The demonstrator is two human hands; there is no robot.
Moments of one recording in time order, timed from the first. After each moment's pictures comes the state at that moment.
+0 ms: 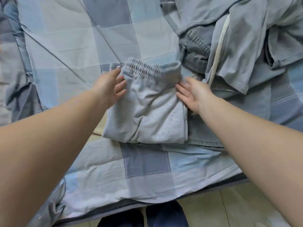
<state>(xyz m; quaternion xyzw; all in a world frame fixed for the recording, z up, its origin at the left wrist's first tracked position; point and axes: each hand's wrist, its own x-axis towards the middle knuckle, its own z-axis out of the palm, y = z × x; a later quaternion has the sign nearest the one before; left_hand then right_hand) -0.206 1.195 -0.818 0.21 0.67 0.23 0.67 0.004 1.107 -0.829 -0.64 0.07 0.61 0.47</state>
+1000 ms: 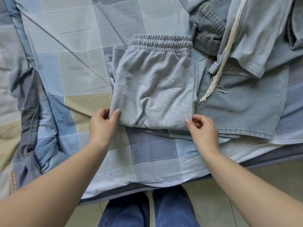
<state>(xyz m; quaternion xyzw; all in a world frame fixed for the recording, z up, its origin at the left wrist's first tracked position) -0.285 1.064 -0.832 0.47 0.78 0.12 0.40 -0.047 0.961 -0.845 -0.86 -0.25 0.39 0.21</state>
